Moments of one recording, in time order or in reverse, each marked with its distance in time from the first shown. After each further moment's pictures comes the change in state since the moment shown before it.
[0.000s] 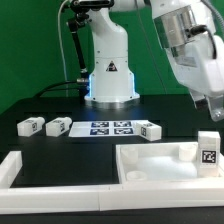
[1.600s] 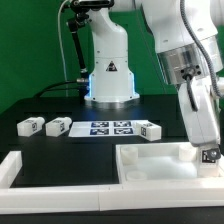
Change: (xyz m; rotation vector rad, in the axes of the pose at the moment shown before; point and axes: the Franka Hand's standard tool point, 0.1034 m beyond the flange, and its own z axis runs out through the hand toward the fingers) arm 0.023 -0.038 0.052 -0.007 -0.008 0.413
